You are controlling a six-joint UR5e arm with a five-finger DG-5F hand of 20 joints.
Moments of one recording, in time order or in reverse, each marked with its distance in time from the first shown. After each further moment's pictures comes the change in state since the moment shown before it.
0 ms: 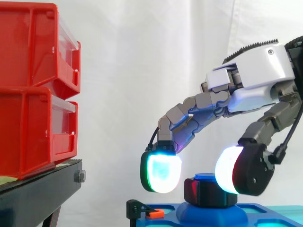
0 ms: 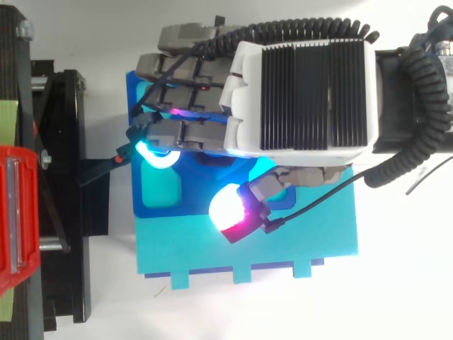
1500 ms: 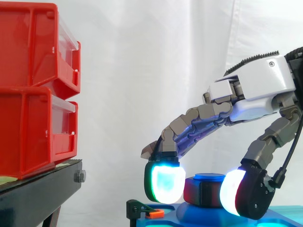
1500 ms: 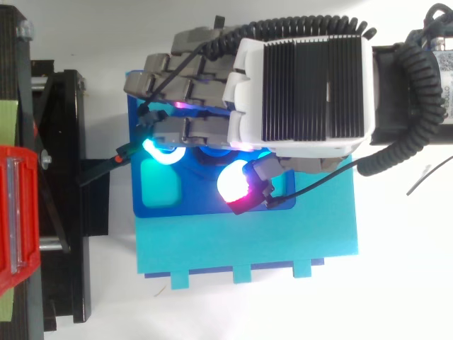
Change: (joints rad) arm -0.011 0.000 -0.025 0.018 -0.006 -0.005
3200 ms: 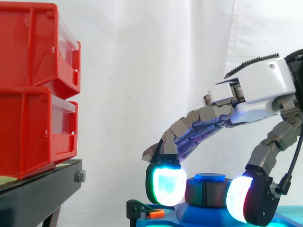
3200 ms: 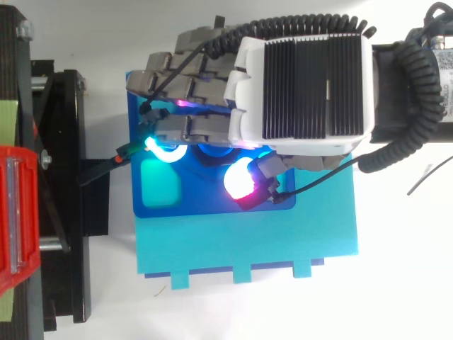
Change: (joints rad) arm -0.002 0.000 -0.004 -0.001 0.000 -0.002
